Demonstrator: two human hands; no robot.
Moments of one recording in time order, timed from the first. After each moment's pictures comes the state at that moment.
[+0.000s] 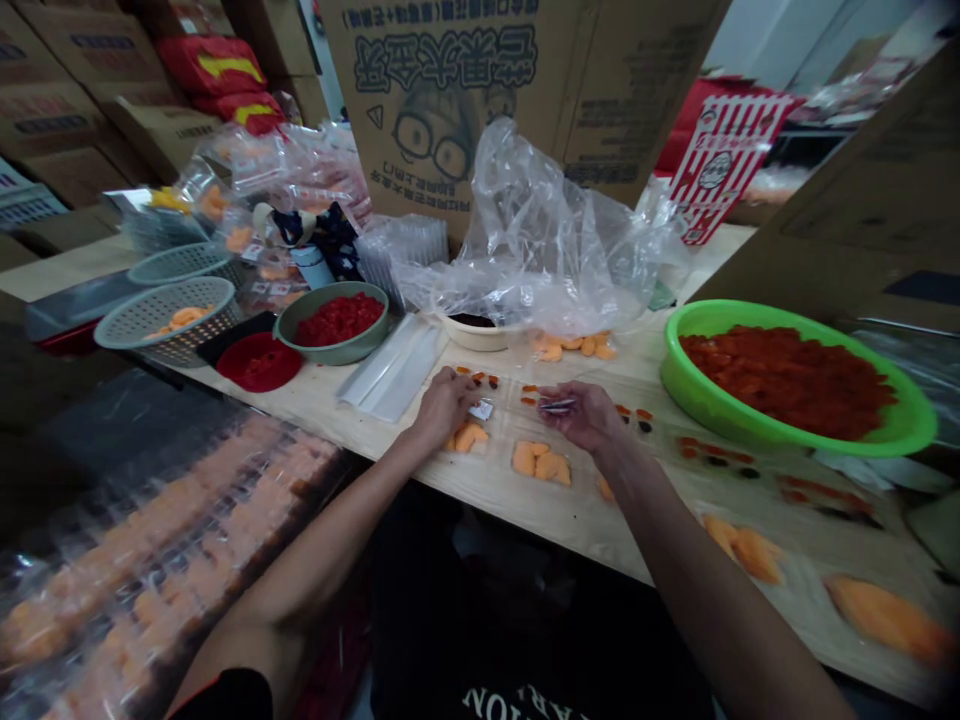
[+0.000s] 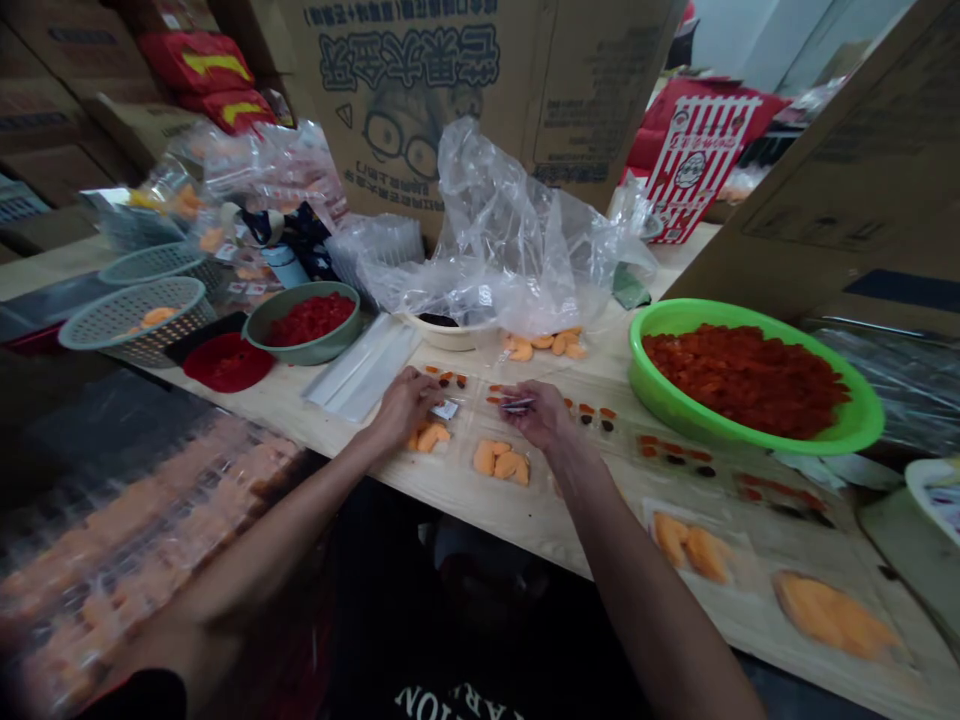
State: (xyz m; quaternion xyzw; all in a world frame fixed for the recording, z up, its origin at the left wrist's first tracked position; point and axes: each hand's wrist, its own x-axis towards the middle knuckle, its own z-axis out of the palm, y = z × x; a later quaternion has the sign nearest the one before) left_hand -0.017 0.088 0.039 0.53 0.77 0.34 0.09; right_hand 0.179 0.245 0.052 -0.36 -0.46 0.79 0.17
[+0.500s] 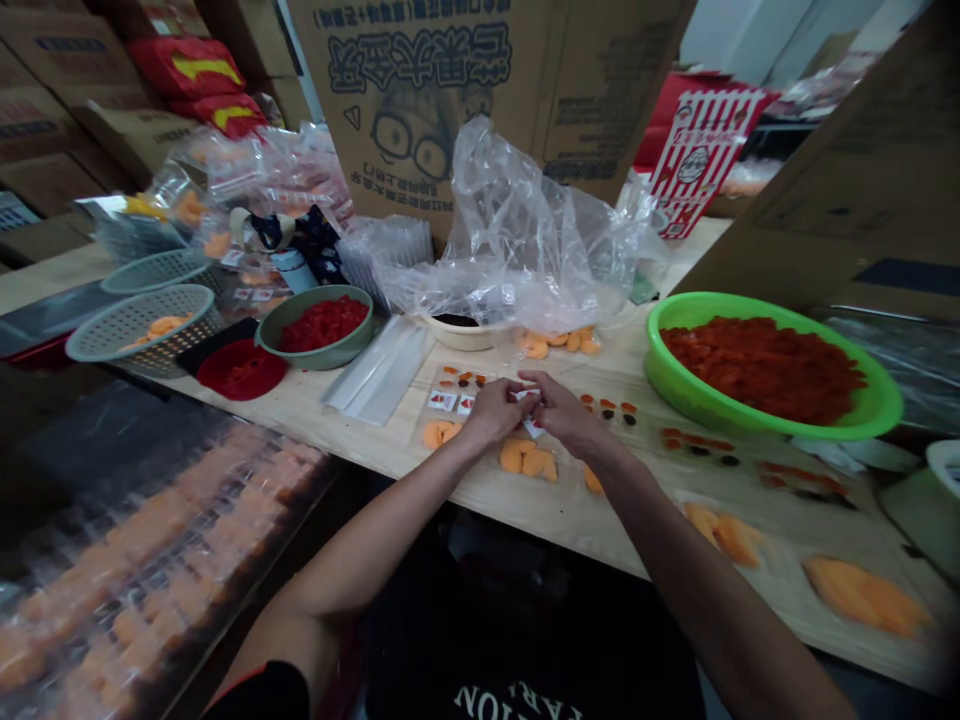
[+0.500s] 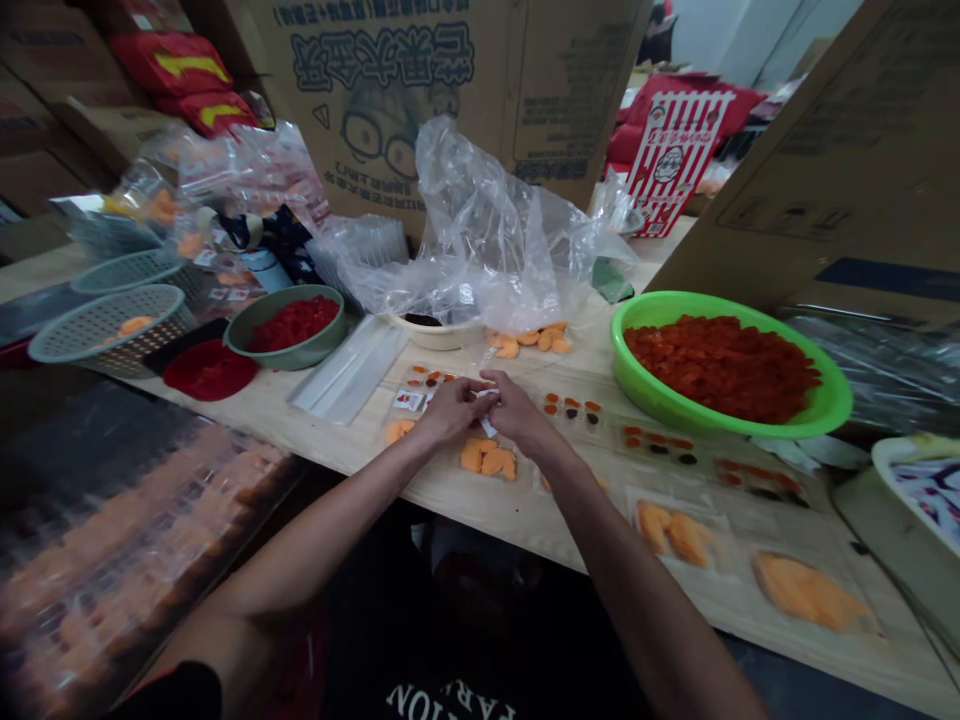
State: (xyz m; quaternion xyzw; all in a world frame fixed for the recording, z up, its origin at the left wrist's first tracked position) left_hand 0.073 0.148 0.055 0.35 0.71 0.49 0.36; right_hand 0.187 0.226 0.055 -0.31 -0.64 0.67 0.20
